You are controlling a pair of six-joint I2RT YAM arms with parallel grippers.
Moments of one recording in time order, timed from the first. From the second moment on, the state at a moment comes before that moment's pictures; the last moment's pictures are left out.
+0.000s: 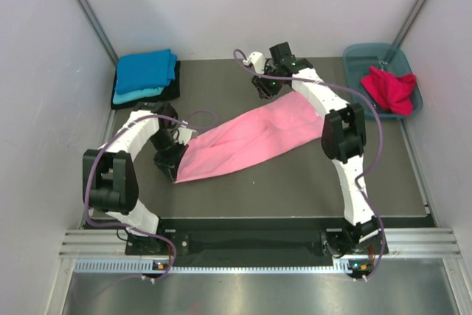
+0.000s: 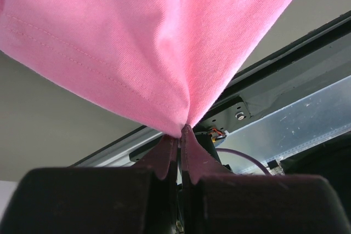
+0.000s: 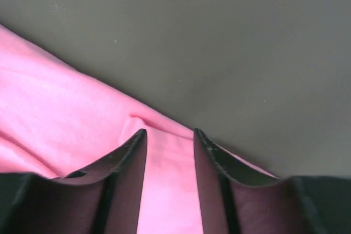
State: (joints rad) left arm -0.12 1.60 1.17 -1.31 0.24 0.37; right arm 0.42 2.33 2.17 -0.73 -0.32 -0.55
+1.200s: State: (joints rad) left arm -0.40 1.52 1.16 -1.31 0.42 0.51; right arm 0.13 2.28 2.00 -0.86 -0.17 -0.45
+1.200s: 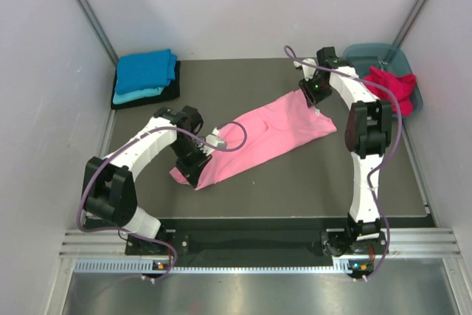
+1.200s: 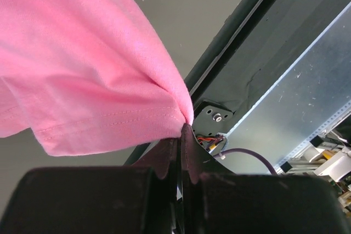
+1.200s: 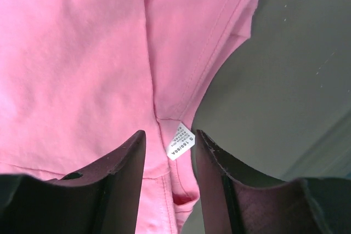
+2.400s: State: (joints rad) left arm -0.57 1.54 1.18 -1.31 0.47 0.58; right arm 0.16 2.48 2.23 -0.83 -0.09 -0.52
